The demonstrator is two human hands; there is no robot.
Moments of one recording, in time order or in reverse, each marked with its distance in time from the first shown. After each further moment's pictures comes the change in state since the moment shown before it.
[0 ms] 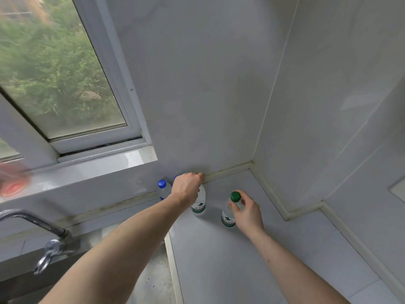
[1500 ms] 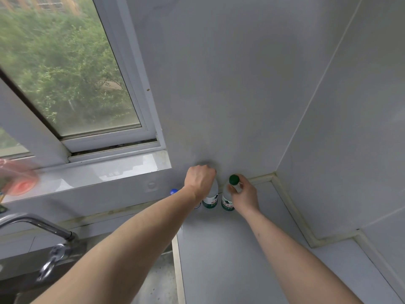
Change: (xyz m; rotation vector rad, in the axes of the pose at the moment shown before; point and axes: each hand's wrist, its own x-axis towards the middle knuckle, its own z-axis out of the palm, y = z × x) left_hand 0.071 -0.027 -0.015 0.189 -0.060 -0.025; right_hand 0.117 -0.041 0.076 0.114 -0.077 -0.020
